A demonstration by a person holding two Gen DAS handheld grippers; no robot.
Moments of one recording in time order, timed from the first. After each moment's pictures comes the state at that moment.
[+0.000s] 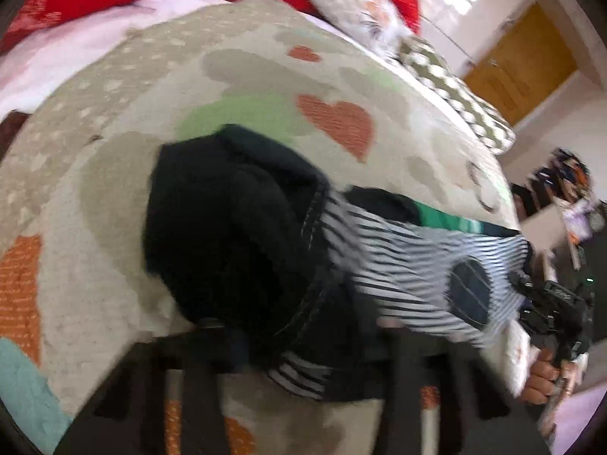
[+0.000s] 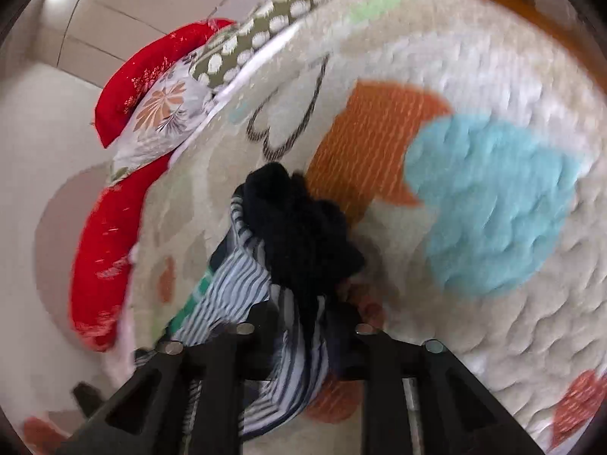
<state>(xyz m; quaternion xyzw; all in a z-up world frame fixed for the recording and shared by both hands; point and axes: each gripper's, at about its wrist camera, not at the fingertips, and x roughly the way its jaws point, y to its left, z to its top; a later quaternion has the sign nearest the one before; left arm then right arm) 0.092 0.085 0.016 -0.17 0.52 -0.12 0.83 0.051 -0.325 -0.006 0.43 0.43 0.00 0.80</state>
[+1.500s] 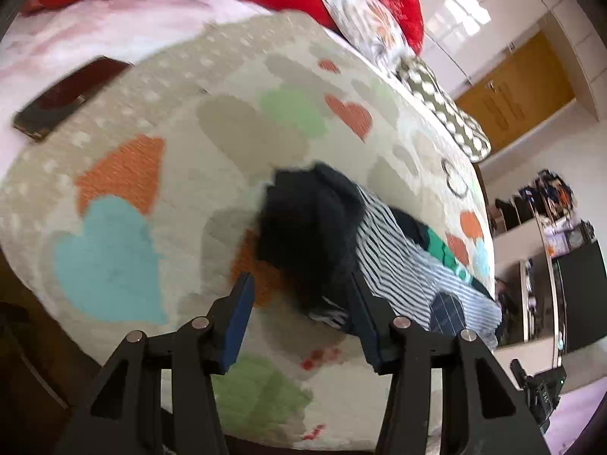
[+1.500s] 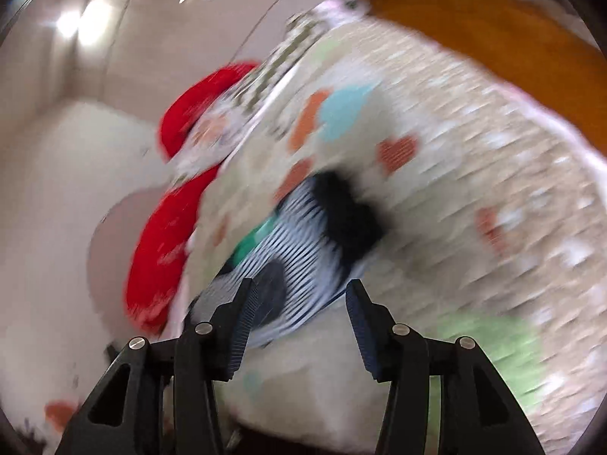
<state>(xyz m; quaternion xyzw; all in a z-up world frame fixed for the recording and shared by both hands) -0.023 0.142 0.053 -0.23 0.52 -0.11 0.82 -0.203 -0.319 0.032 0.47 0.35 0.05 0.81</state>
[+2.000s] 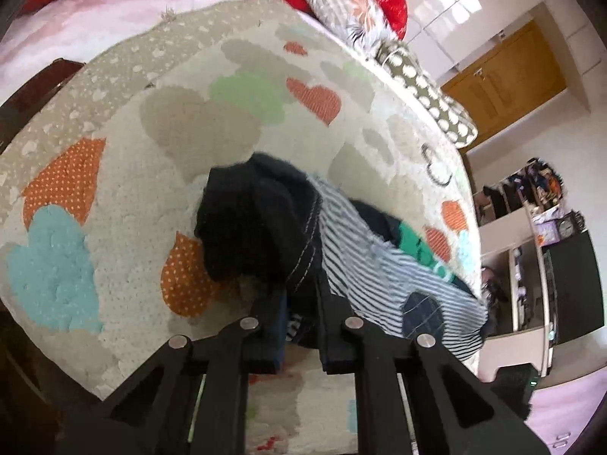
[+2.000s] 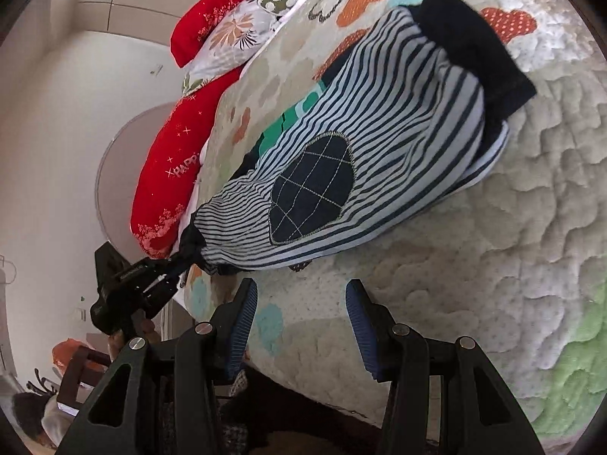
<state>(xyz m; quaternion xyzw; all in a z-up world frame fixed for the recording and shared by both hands) -0.007 0.107 0.062 -0.23 0.52 -0.13 0.81 -0.167 -0.236 -0.004 0.44 0.45 0.15 0.76</state>
